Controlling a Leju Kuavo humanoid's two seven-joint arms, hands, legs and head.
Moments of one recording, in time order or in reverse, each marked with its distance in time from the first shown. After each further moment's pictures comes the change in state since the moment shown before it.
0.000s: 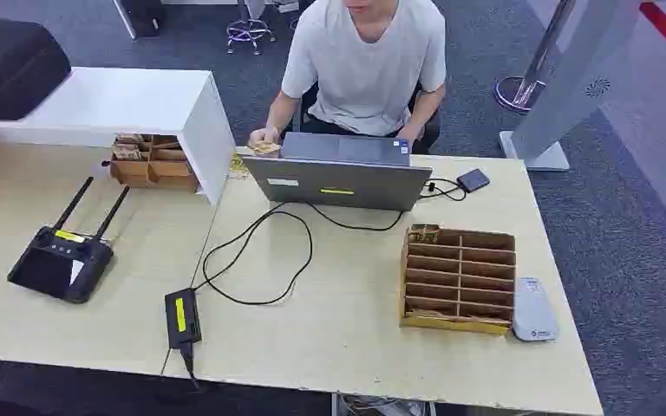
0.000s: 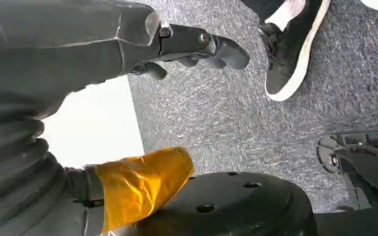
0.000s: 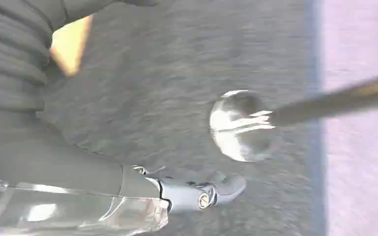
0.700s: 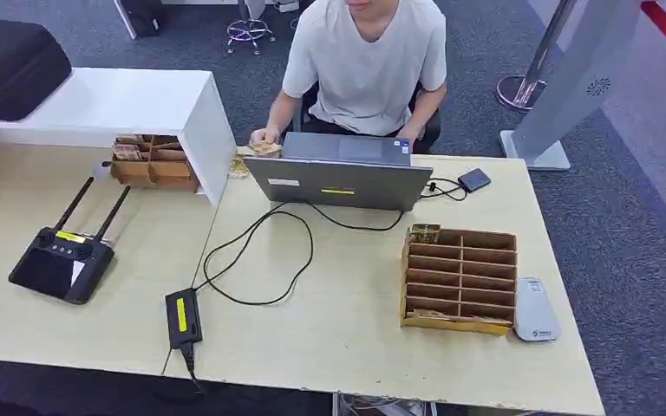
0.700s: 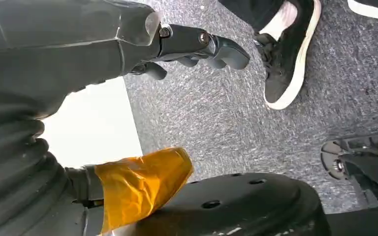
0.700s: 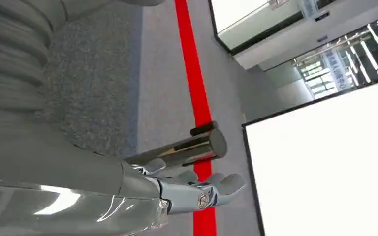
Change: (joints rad) left arm 0.002 -0.001 -0.038 0.000 -0.045 -0.008 -0.005; right arm 0.004 -0.238 0.126 -0.406 -0.277 0.018 0.022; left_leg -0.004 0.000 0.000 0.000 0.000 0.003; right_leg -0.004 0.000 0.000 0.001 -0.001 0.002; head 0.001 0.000
